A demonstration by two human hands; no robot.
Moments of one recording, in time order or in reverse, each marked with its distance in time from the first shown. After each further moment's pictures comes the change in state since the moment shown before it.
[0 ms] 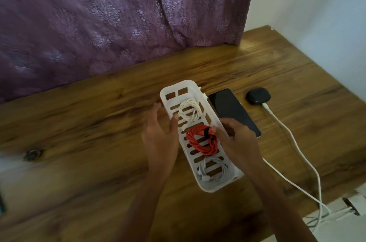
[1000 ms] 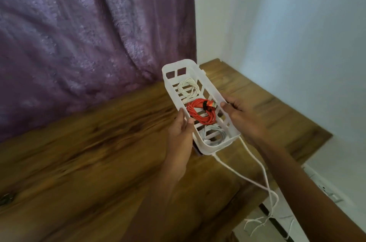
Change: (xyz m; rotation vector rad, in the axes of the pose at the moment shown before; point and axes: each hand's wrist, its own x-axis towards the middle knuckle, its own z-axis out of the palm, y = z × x) left_hand -0.048 0.073 0.032 -0.555 -0.534 -0.010; right_hand 0.004 -0.018 -0.110 0.297 0.083 -0.121
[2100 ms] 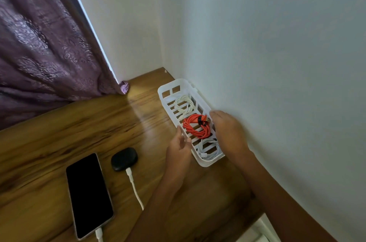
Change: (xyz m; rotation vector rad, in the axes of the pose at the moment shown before) left_hand 0.153 -0.058 0.272 0.092 -0.015 -0.150; right_hand 0.155 0.112 -0.219 -1.041 -0.034 -0.083
